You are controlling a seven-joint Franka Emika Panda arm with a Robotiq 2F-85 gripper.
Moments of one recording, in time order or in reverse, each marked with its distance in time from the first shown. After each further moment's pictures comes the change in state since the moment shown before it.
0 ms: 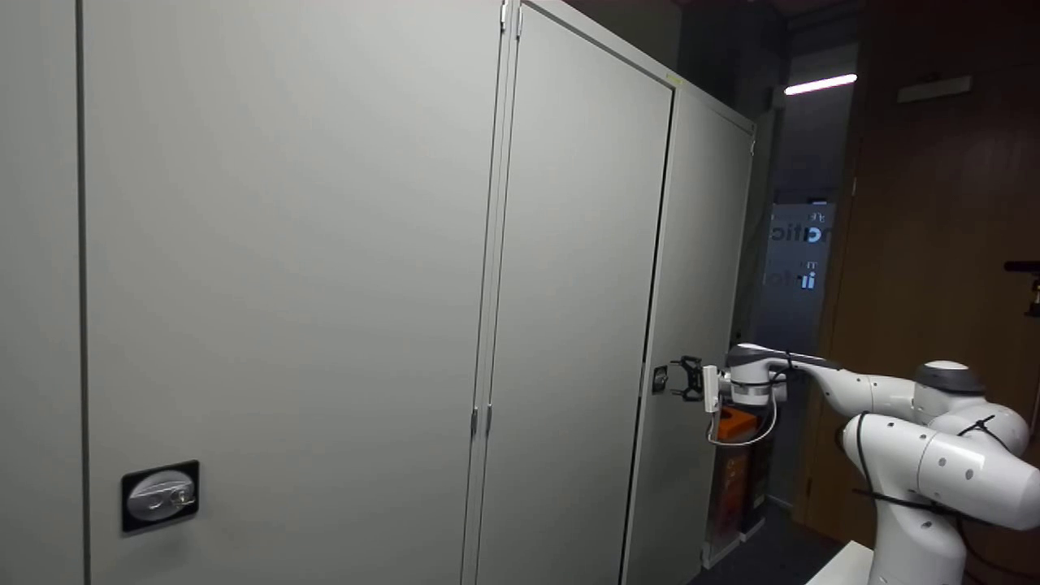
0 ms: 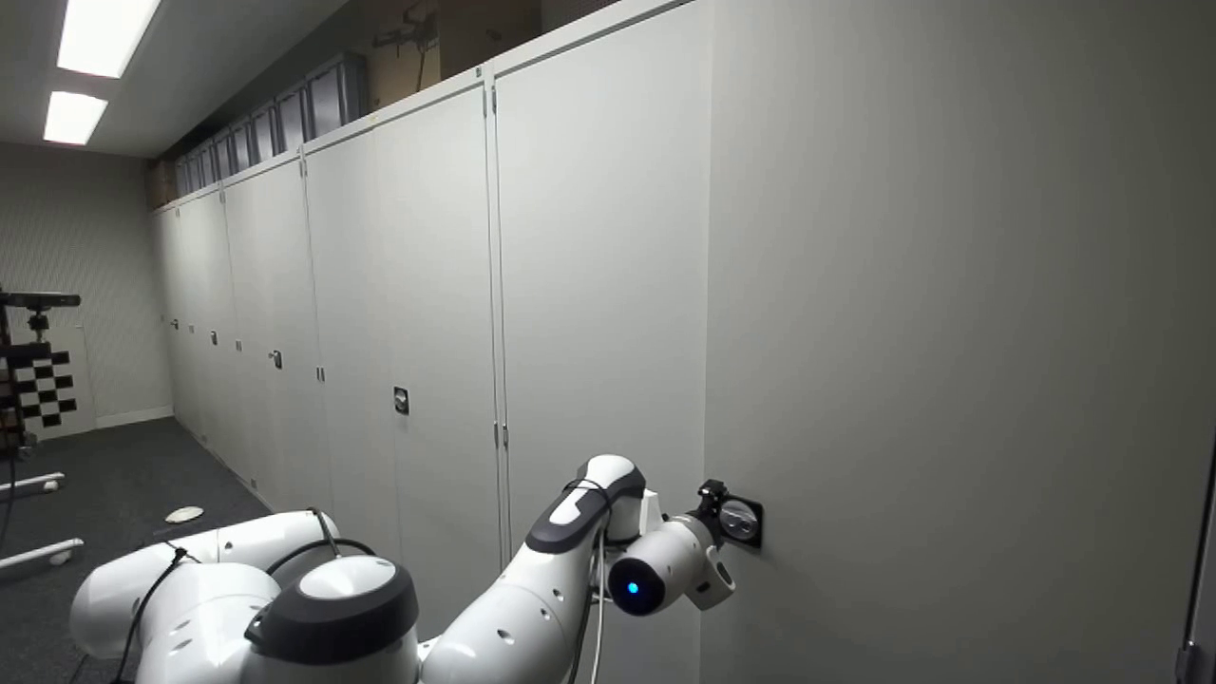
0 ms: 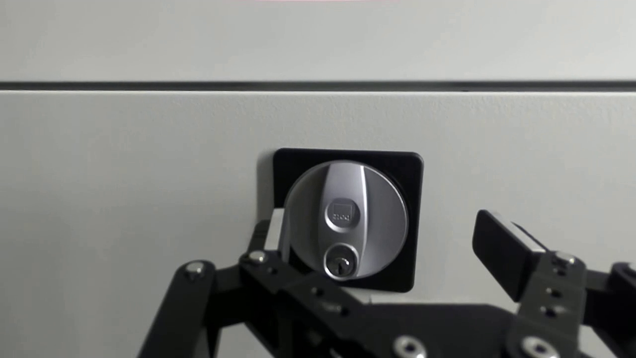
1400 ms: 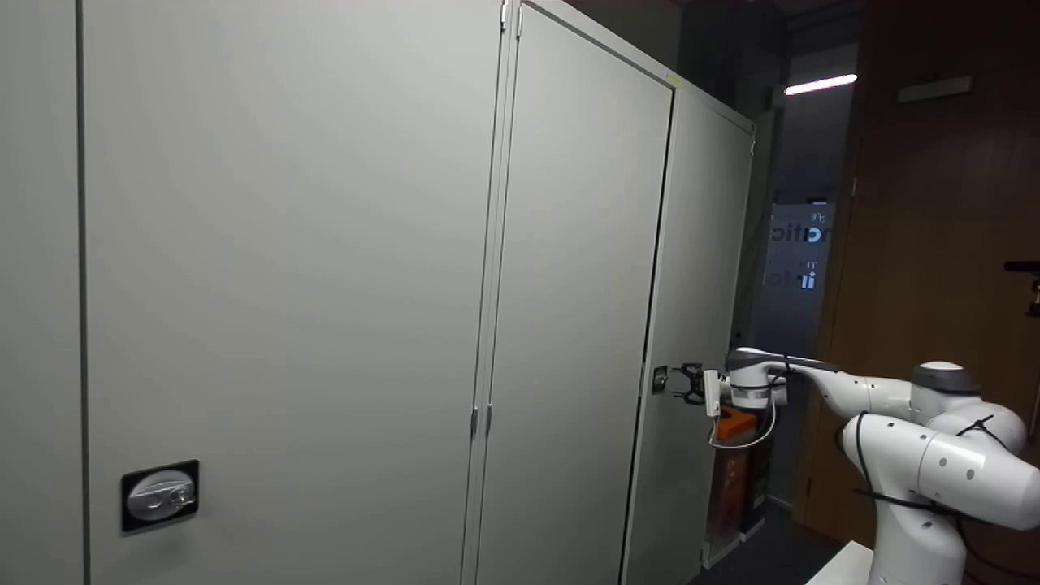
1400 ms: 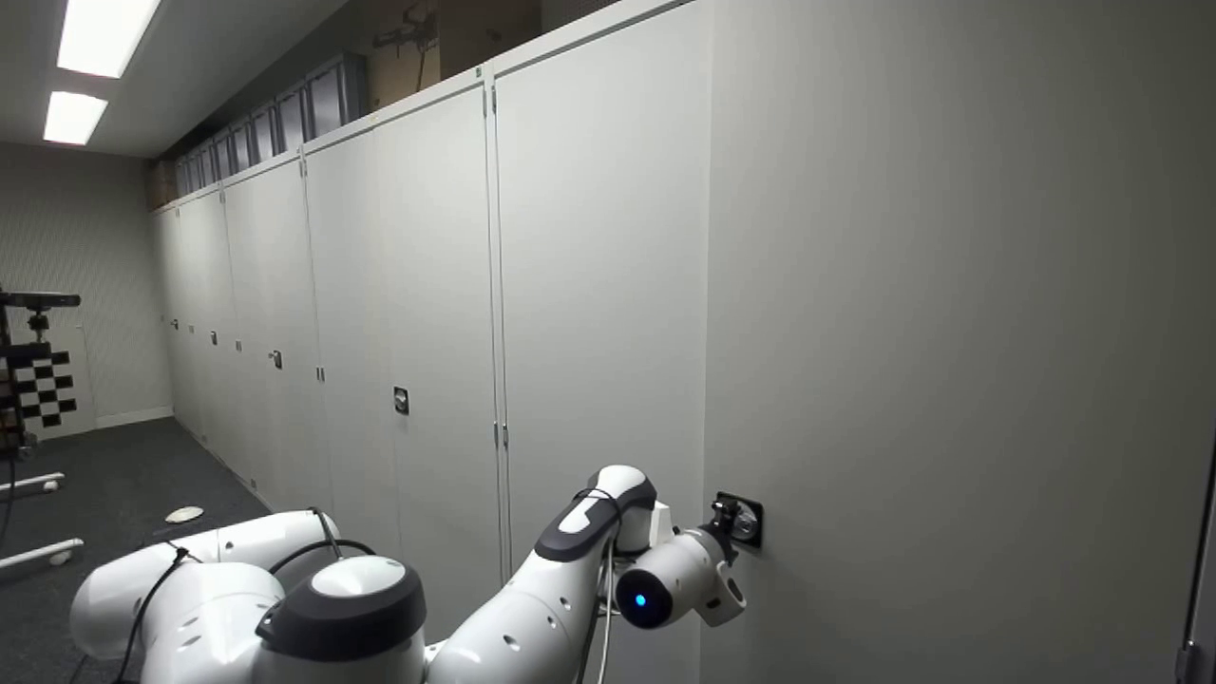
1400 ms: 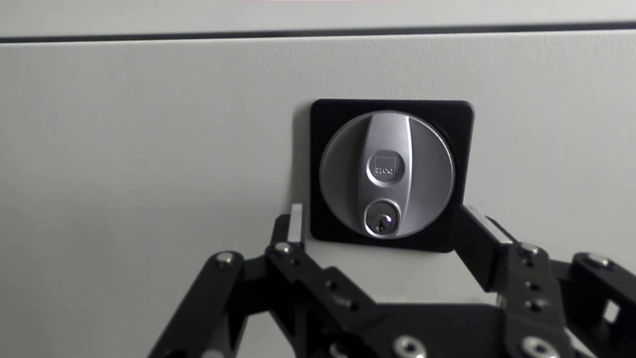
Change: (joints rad) arm 0.016 0.000 -0.033 0.049 -0.002 0.009 -0.004
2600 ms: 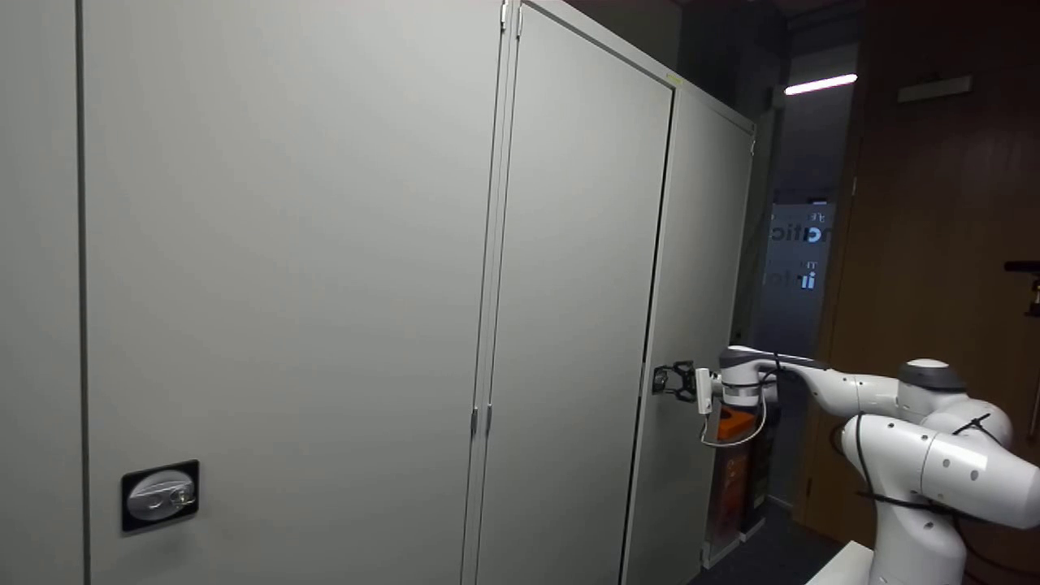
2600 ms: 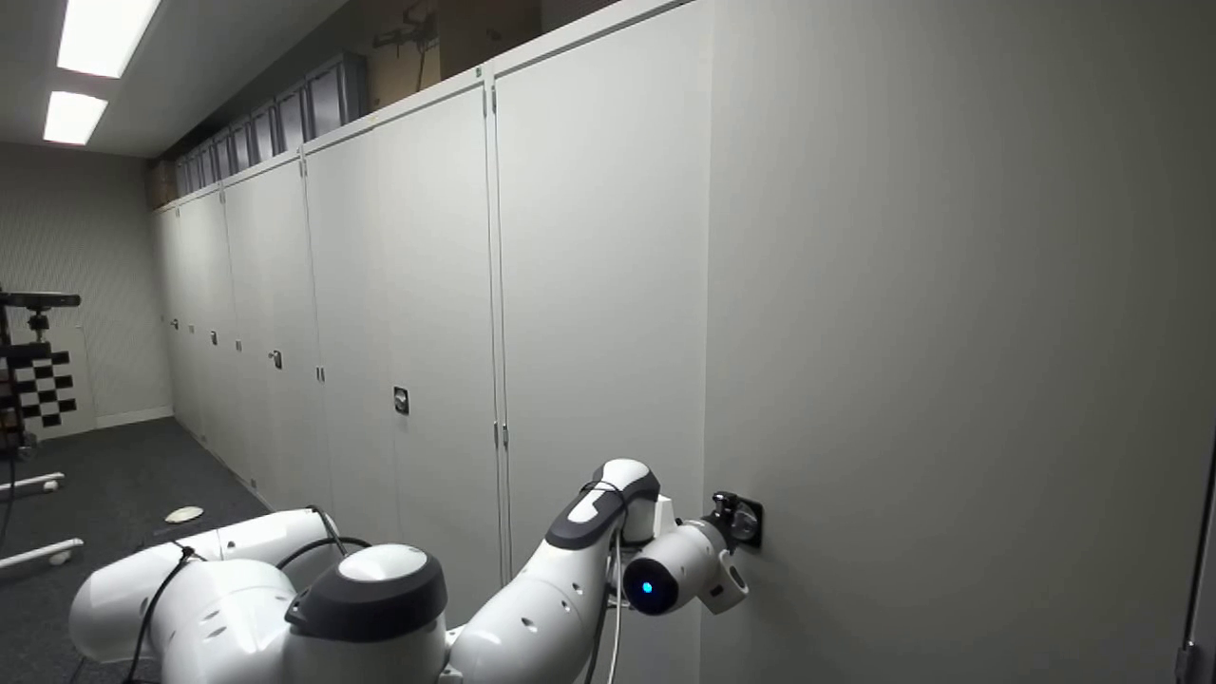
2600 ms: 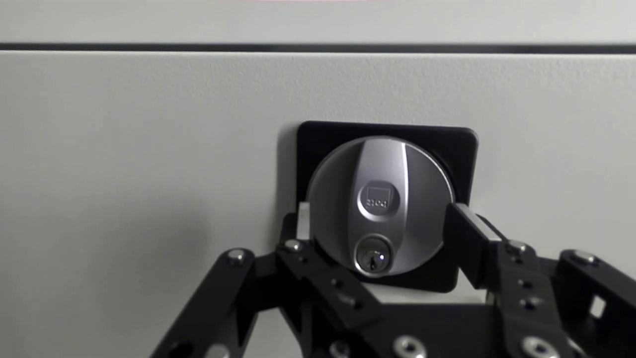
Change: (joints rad) arm 0.068 0.000 0.000 0.053 -0.002 0.000 -0.006
